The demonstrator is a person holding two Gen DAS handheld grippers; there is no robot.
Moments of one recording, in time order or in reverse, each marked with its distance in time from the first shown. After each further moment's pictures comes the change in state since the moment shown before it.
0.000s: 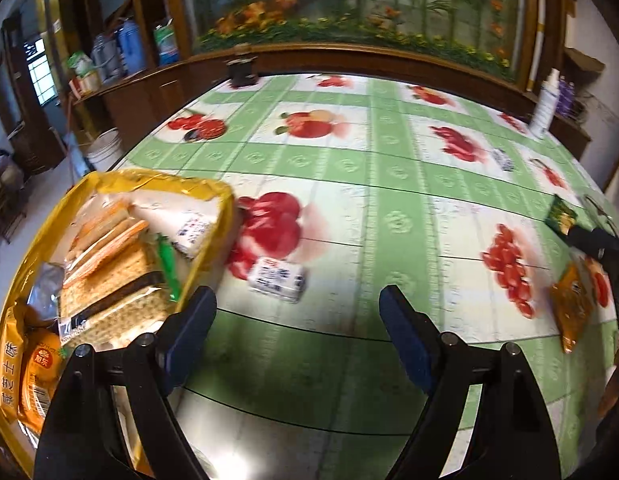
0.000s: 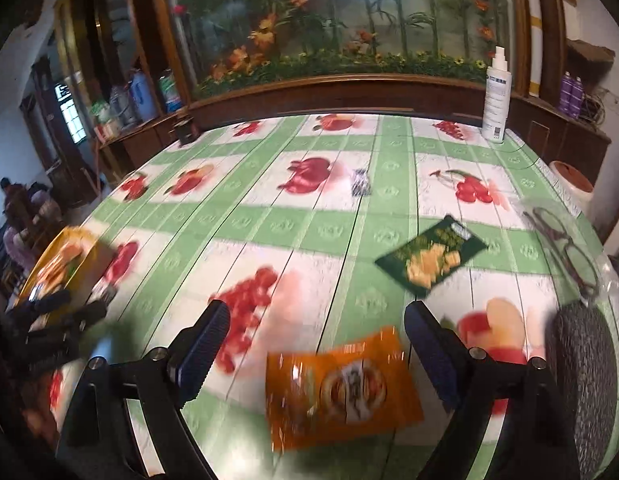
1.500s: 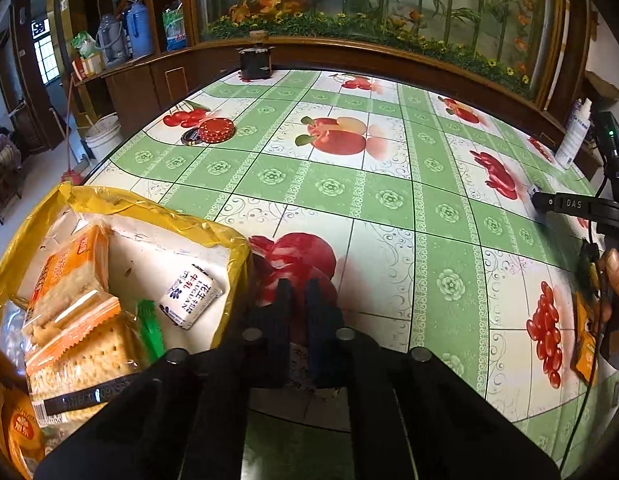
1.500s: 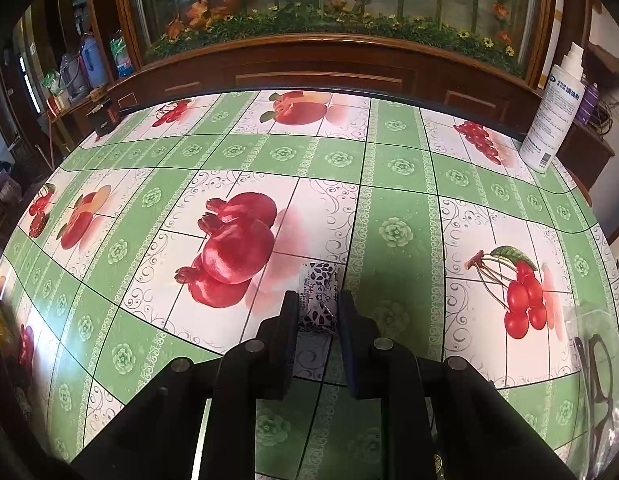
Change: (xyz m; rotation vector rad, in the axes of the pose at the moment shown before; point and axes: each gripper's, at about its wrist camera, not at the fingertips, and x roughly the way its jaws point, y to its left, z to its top) left arm 0.045 0.023 0.034 -0.060 0.002 -0.031; right arm 0.144 -0.019 0.094 -0.033 0.181 -0.109
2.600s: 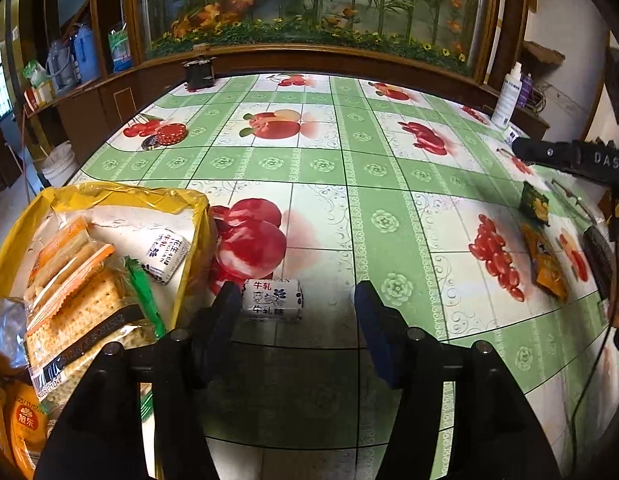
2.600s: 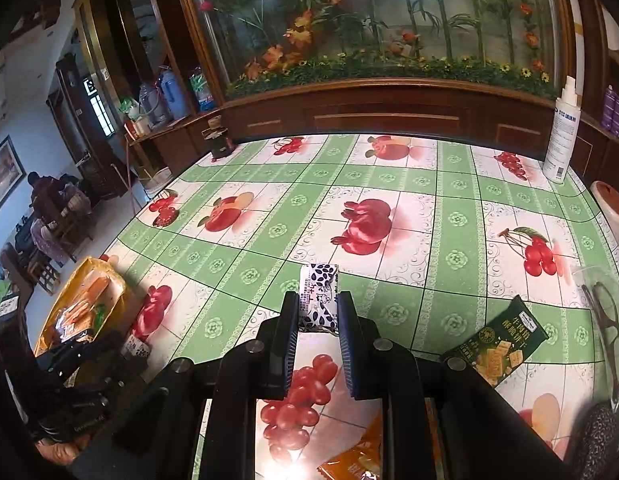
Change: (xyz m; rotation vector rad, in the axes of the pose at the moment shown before) left arm -0.032 -0.008 -0.033 0.154 -0.025 -0.140; right arm -0.116 0.039 -0.059 -0.030 -0.152 0.260
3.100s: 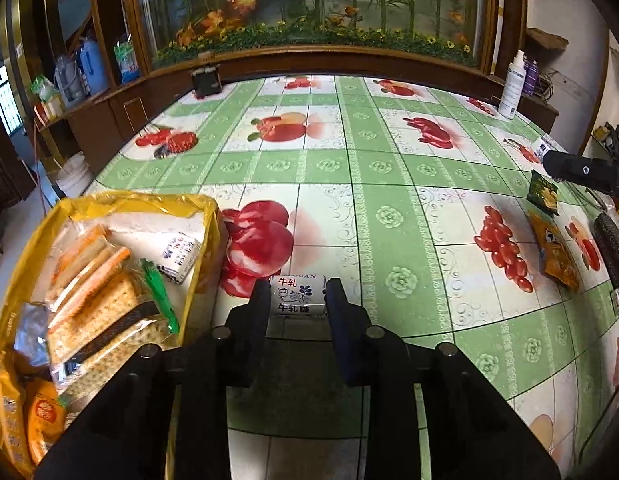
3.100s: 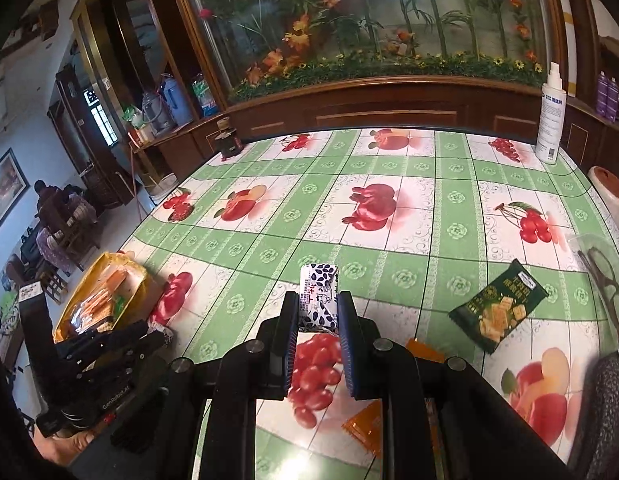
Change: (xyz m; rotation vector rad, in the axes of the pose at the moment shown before) left arm -0.013 -0.011 -0.001 0.045 -0.009 0.065; right arm -0.030 0.014 -0.029 0.033 -0.011 0.019
